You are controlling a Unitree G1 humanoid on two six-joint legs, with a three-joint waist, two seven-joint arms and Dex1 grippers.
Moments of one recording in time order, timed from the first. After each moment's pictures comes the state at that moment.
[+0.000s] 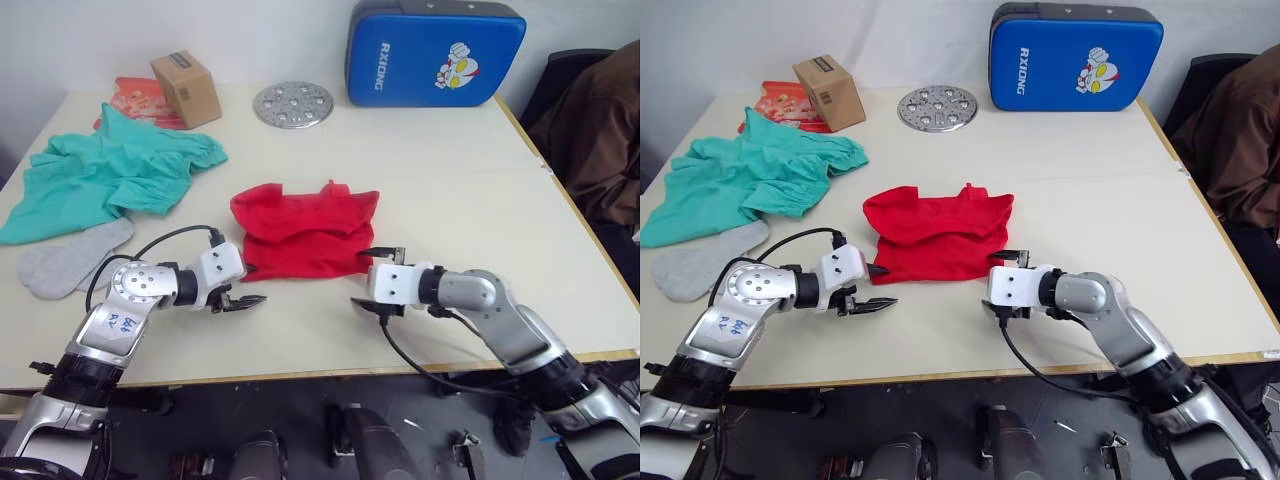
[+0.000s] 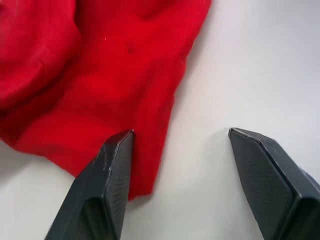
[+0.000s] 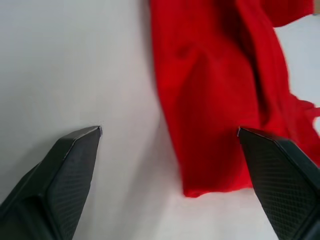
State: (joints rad) left arm -0.44 0.76 -0.17 0.08 -0.09 0.20 -0.89; right arm -0.52 -0.62 0.40 -0.04 -0.20 0.04 0.75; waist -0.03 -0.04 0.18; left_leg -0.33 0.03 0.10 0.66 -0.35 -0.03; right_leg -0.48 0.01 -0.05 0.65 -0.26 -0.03
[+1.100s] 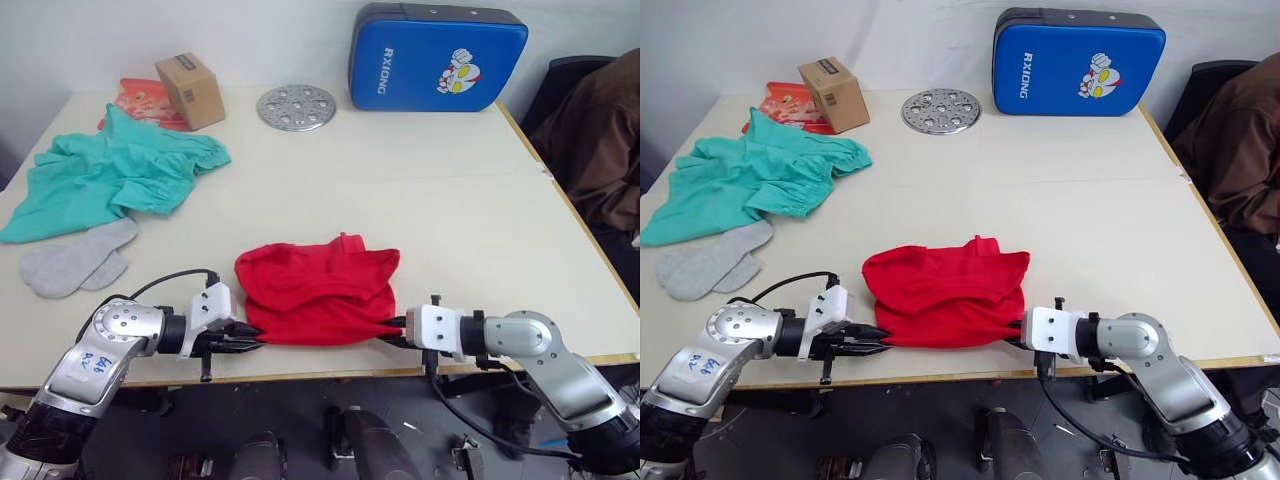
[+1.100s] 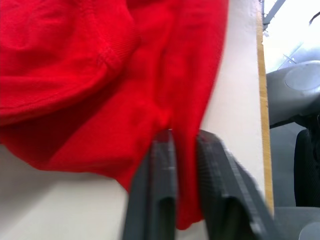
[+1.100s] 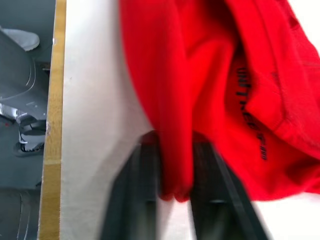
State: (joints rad) left arm -0.14 0.86 -0.06 -0.25 -0.37 0.48 -1.08; right arm -0.13 -0.80 0.20 -0.36 0.13 0.15 0.99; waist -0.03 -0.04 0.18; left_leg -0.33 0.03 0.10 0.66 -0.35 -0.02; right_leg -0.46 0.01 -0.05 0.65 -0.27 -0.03
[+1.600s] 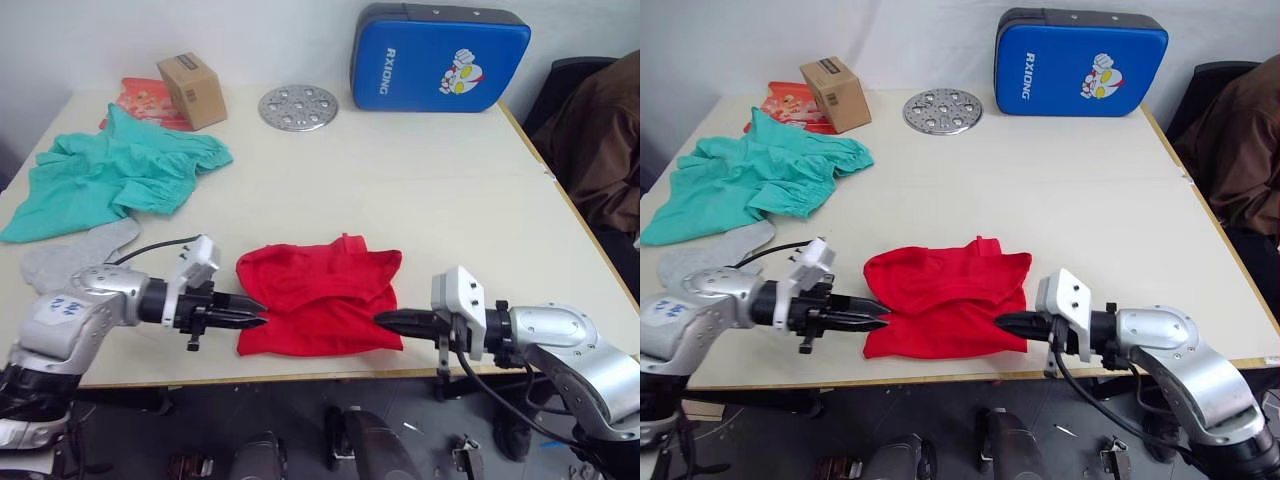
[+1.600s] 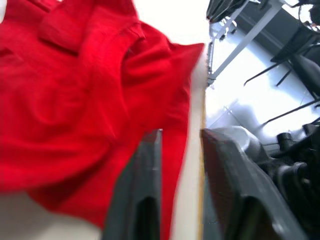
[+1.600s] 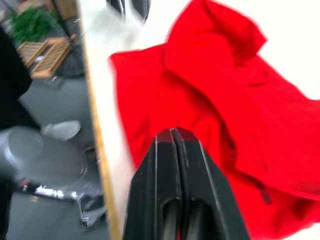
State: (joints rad) left arm -0.38 0.86 -0.08 -0.17 -0.56 0.75 -1.16; right arm -0.15 -0.76 0.05 -0.57 0.54 0.59 0.90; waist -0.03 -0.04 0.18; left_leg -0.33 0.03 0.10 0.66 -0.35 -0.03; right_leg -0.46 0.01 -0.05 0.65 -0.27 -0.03
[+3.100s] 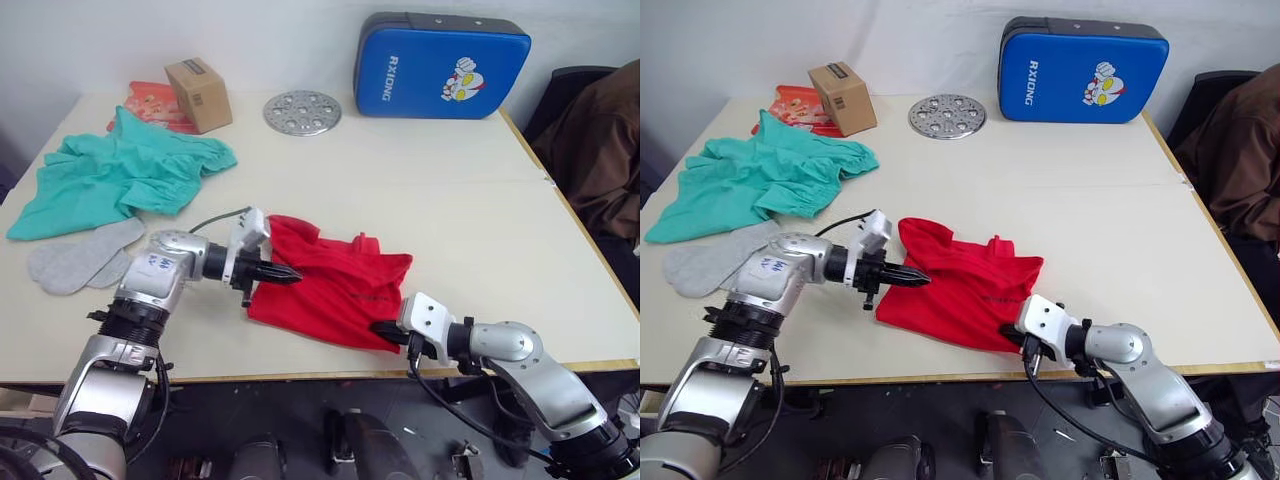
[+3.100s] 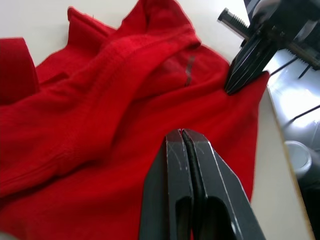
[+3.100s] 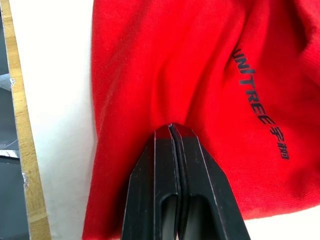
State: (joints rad) left arm -0.74 0.56 -0.21 0.35 -0.26 0.52 -1.24; right arm -0.12 -0.70 0.23 -0.34 0.18 0.36 0.84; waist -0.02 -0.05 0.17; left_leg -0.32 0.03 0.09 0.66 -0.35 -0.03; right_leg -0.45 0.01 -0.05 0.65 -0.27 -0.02
